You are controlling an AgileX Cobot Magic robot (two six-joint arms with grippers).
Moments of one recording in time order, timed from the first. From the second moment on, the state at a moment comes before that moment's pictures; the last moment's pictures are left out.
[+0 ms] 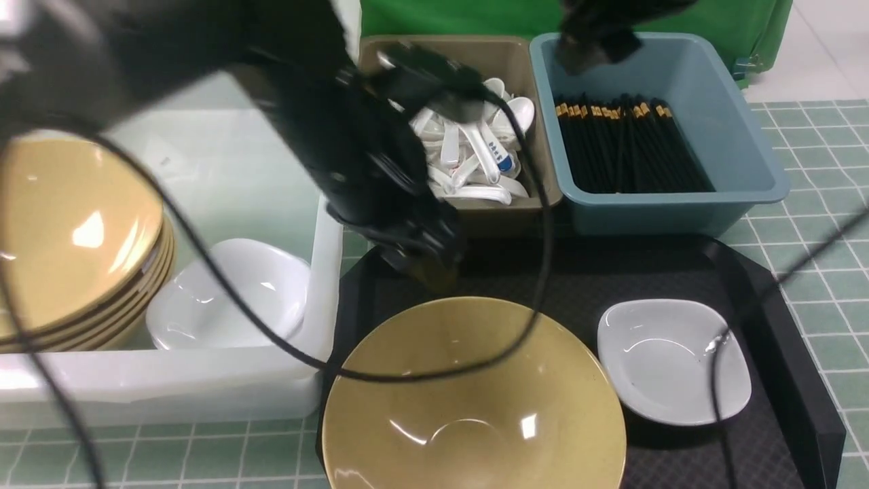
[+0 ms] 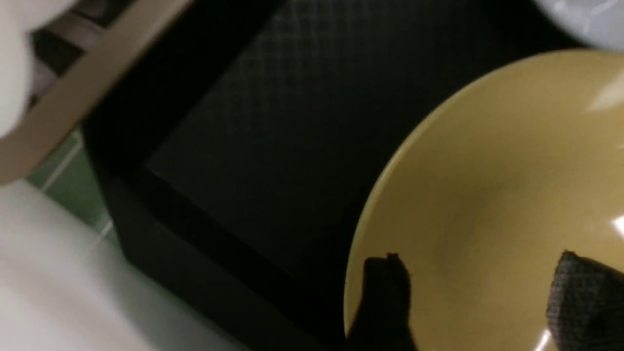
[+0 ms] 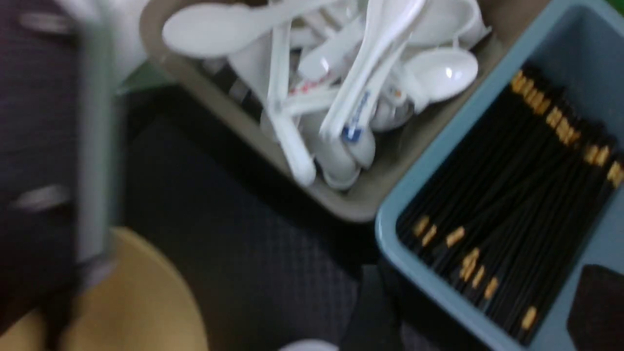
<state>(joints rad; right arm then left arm) 0.48 1.70 -1.92 -0.06 1.25 -0.23 -0.58 1.76 -1.55 -0.18 1.19 0.35</state>
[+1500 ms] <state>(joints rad) 0.90 1.67 -2.09 -0.04 1.26 -0.45 0.40 1.28 -1.44 -0.49 1.24 0.26</state>
